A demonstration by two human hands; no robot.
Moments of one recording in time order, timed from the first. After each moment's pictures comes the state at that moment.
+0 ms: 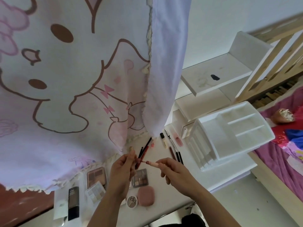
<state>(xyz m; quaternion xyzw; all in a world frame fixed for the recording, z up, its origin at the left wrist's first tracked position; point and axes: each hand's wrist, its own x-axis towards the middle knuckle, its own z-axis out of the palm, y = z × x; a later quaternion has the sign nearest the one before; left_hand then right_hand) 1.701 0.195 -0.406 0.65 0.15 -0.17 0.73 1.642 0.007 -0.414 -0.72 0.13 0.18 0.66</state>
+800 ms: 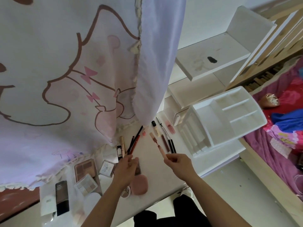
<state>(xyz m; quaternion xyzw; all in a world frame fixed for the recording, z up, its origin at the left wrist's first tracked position) 1.705 0.201 -0.521 0.88 0.06 -0.24 0.40 1.638 -0.017 -0.491 -0.78 0.30 0.15 0.54</state>
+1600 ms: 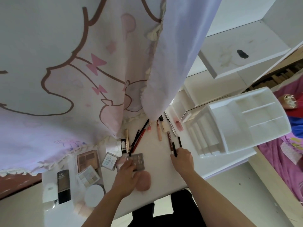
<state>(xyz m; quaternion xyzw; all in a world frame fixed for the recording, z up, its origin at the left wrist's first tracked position) 1.685 0.239 -0.570 0.91 -0.09 -0.31 0.28 1.677 -0.015 -0.567 -0.87 0.34 0.21 0.28</state>
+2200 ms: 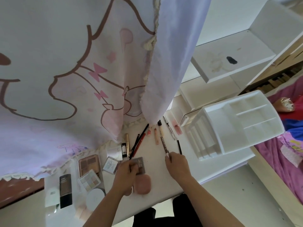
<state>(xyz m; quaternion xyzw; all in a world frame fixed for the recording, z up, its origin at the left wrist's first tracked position) 1.696 0.215 -0.521 0.88 0.06 -0.27 0.39 1.669 0.003 -0.541 -0.91 0.22 0.16 0.30</state>
